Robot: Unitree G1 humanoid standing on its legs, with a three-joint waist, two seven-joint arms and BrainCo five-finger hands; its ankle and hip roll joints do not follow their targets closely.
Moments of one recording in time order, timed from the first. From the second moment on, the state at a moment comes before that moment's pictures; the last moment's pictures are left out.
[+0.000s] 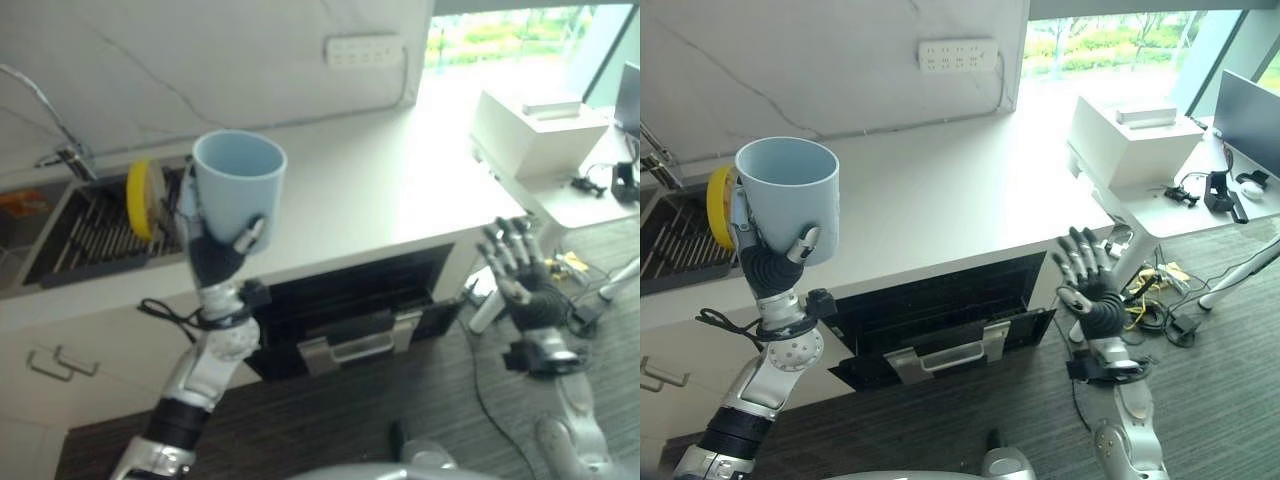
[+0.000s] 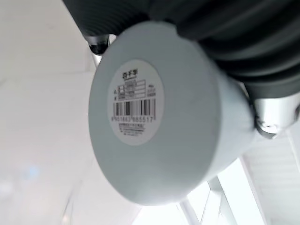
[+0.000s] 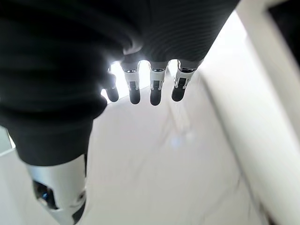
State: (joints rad) left arm -0.13 0.44 -0.21 -0.04 0.52 -0.44 0.99; right arm 0.11 -0.41 0.15 -0.21 0.75 -0.35 0.31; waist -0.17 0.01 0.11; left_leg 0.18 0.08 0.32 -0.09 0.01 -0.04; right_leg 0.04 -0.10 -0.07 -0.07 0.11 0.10
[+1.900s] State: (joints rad) left arm -0.28 0.43 -0.51 0.20 0.81 -0.34 1.15; right arm -0.38 -0.41 0.50 -0.14 0.81 -0.07 0.12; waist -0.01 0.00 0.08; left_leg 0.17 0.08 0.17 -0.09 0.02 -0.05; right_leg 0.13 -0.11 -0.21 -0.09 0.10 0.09
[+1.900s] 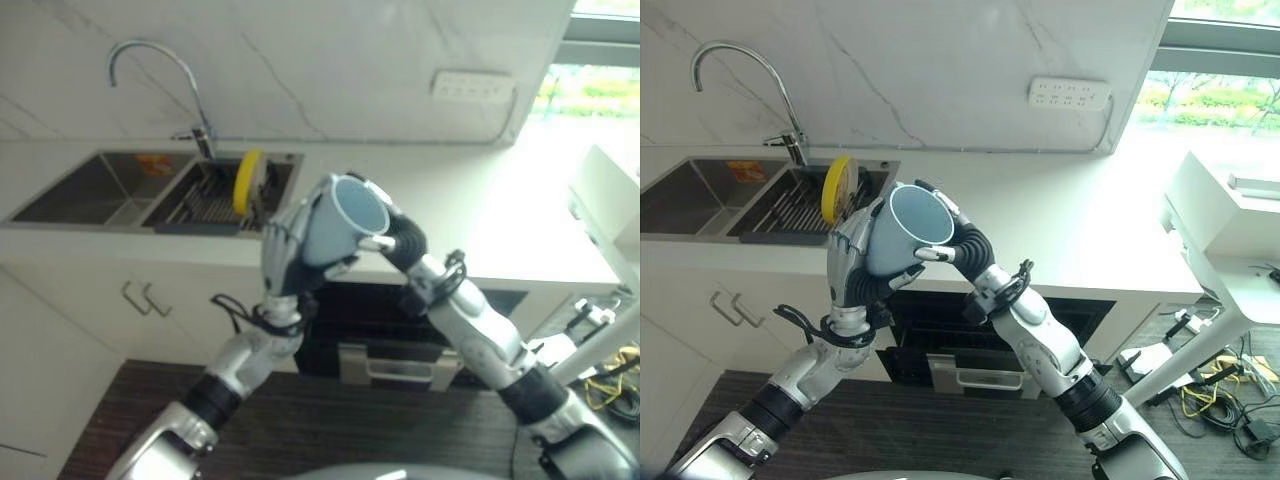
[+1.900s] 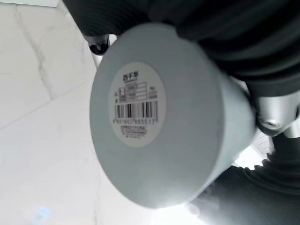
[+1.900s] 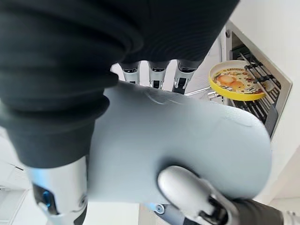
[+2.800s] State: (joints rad) left arm -0.28 0.43 -0.55 0.21 0.68 -0.40 1.11; right arm -0.38 -0.37 0.50 -0.12 0.88 -0.05 0.13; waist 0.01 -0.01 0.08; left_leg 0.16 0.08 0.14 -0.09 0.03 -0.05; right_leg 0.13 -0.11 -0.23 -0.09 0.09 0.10
